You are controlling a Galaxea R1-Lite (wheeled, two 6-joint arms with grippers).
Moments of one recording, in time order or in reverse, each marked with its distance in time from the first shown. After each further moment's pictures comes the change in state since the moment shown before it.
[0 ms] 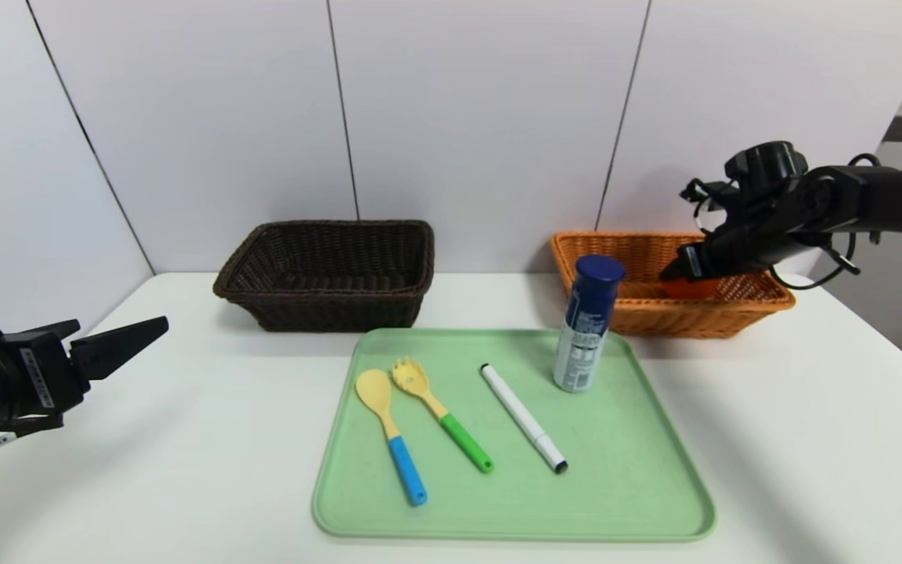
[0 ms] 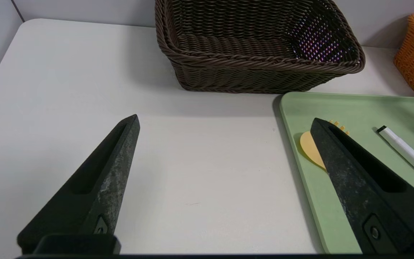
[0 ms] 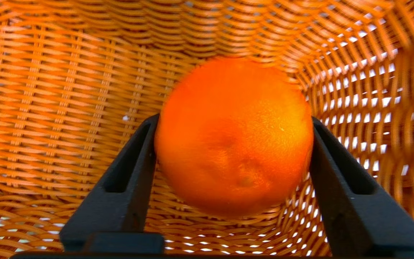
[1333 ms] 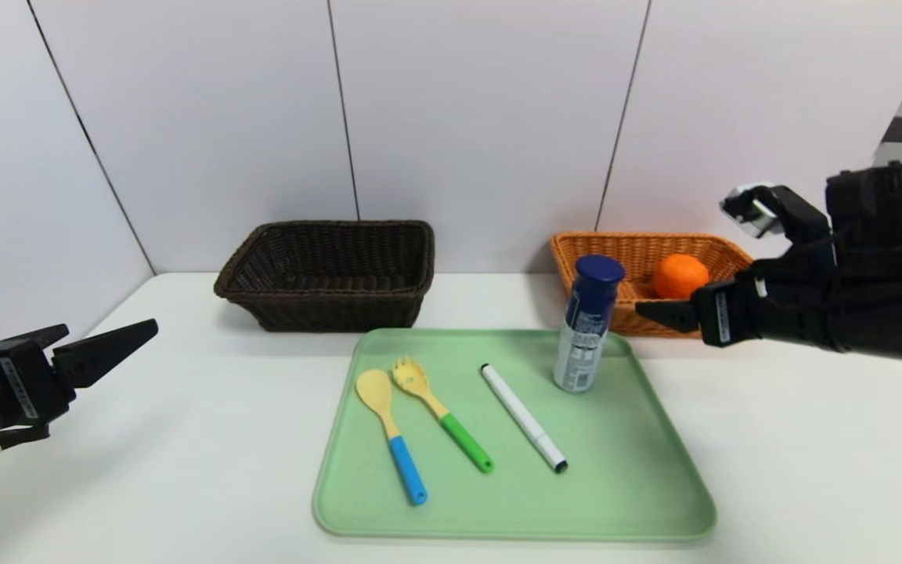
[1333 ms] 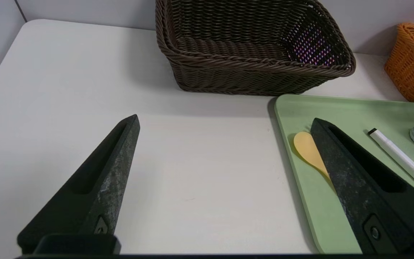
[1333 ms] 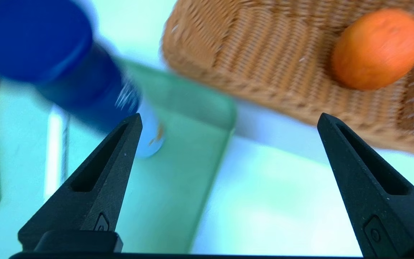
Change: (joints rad) left arm 0.000 -0.050 0.027 0.000 0.001 -0.025; right arm 0.289 -0.705 1.041 -0.660 0.032 0.115
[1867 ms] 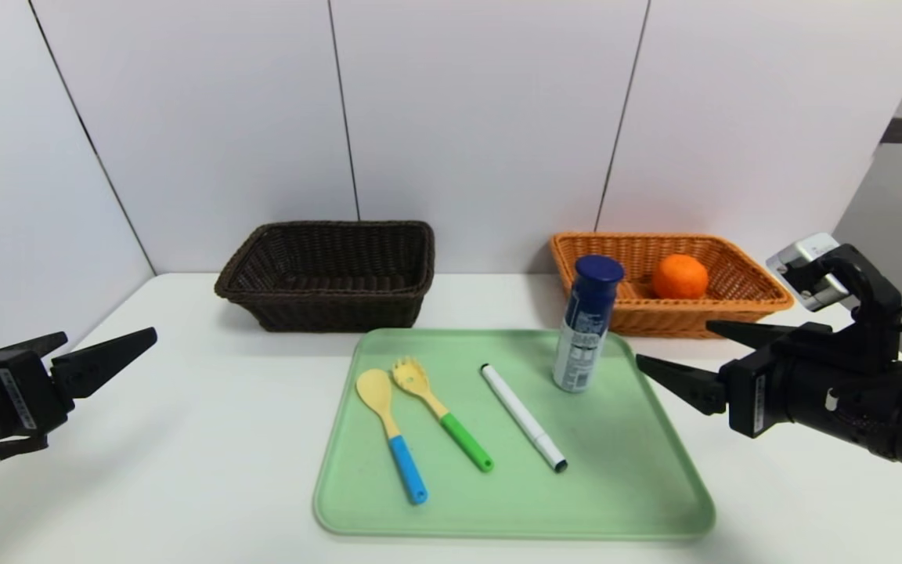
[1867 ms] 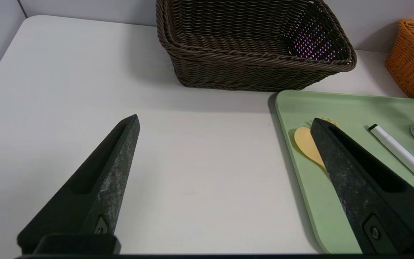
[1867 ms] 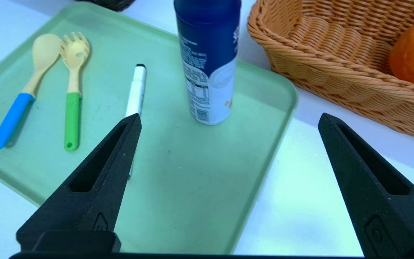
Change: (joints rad) left arm 0.000 -0.014 0.017 0.000 0.001 0.003; right arm 0.136 -0.165 0.315 -0.286 0.004 0.032
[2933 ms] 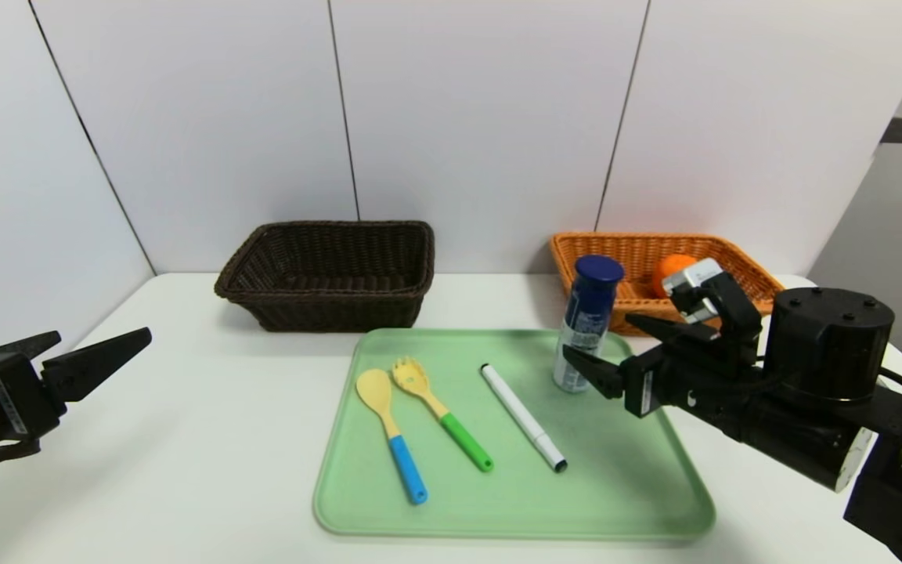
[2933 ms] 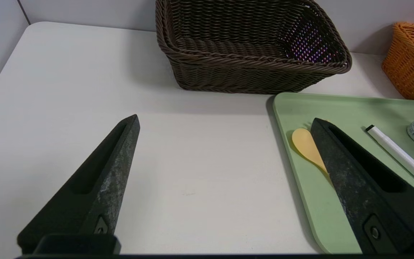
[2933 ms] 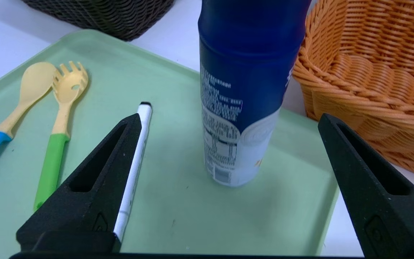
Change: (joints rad) left arm 0.000 -0.026 0.005 0.001 0.000 0.003; right arm 0.054 0.370 0.080 -0.582 -0.009 -0.002
